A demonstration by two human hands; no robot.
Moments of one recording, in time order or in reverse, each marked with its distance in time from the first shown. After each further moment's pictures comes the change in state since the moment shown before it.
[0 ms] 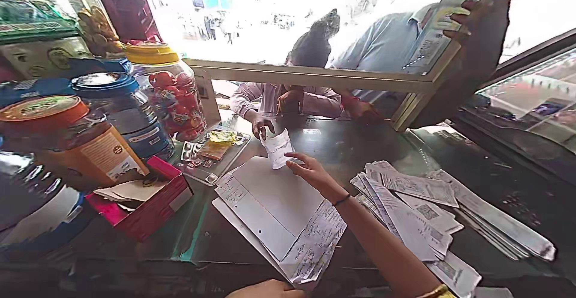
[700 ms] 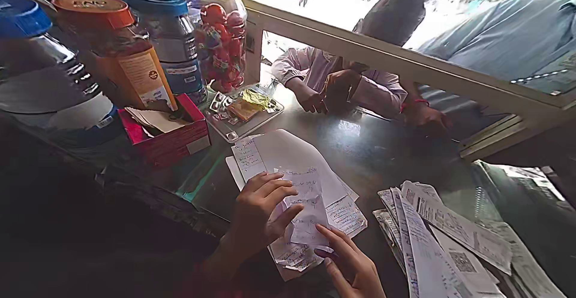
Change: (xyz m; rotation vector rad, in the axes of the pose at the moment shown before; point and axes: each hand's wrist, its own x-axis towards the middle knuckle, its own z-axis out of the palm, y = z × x) left_hand 0.046 0.007 -0.031 0.786 1.095 -0.377; right_hand -0.184 0.041 -0.005 -0.005 -0.142 -0.307
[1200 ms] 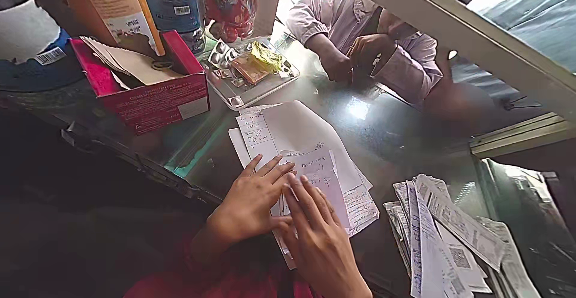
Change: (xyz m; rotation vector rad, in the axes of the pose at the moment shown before) left_hand -0.013 -0.026 -0.009 0.072 -0.552 -0.101; right_hand 0.061 -0.019 0.057 -0.985 -0.086 -0.395
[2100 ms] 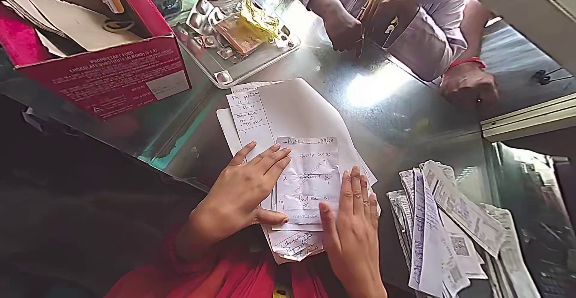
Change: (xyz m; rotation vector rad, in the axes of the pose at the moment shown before) left_hand -0.002 -0.008 0.003 0.122 0.013 0.043; right_hand -0.038 0.034 0.000 -0.043 -0.139 0.483
